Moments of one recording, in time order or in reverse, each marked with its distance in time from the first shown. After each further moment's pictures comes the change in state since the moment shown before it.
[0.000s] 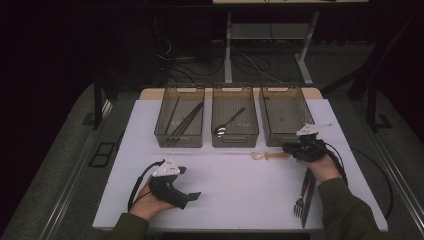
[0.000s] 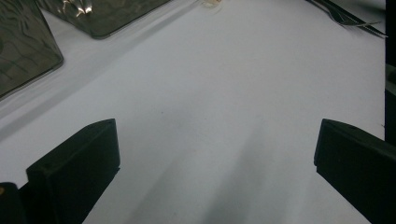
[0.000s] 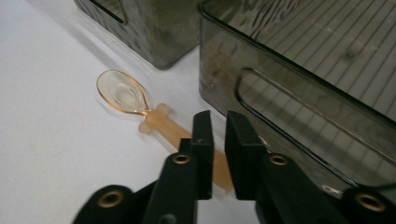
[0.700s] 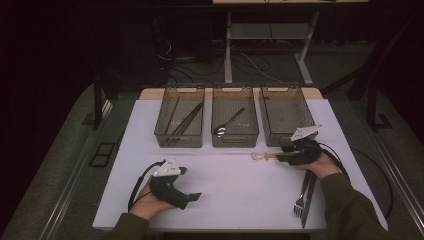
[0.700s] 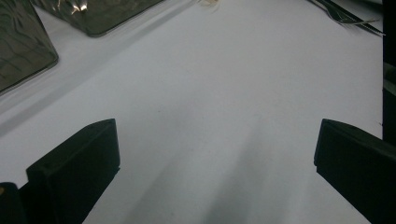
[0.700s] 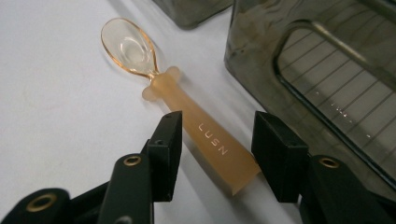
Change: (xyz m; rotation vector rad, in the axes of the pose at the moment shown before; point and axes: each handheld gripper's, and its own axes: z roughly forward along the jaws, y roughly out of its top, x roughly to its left) left arm 0.000 0.000 0.001 0.009 -0.011 0.003; right arm -0.008 -0.008 0.026 0.087 0.125 -0.144
